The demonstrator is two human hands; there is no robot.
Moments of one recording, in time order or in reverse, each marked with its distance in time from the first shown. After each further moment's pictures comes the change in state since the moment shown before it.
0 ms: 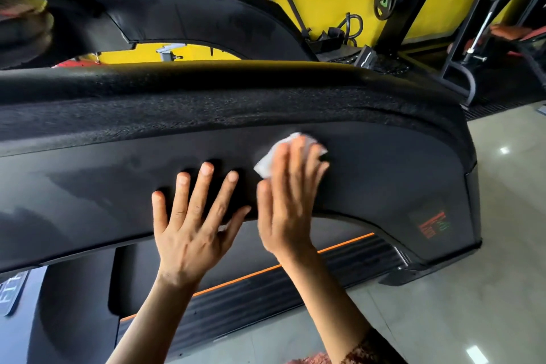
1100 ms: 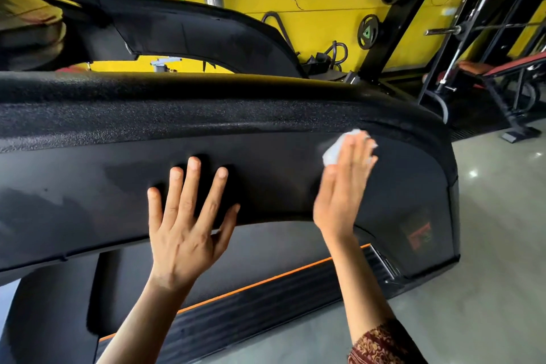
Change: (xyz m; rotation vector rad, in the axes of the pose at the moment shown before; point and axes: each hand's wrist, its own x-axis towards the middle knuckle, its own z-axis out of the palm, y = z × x) left_hand 0.002 -0.024 -0.015 -0.127 0.003 -0.097; right_hand 0.023 0.048 -0.025 -0.067 0.149 0.148
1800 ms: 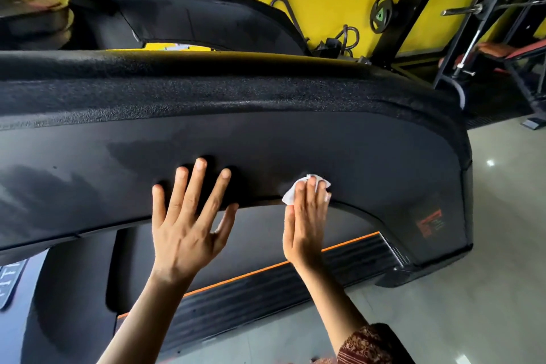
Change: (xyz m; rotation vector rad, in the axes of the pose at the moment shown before) left_hand -0.025 -0.007 -0.005 -0.002 -0.045 0.028; right_hand -0.111 -0.005 0.026 0.106 -0.213 -0.013
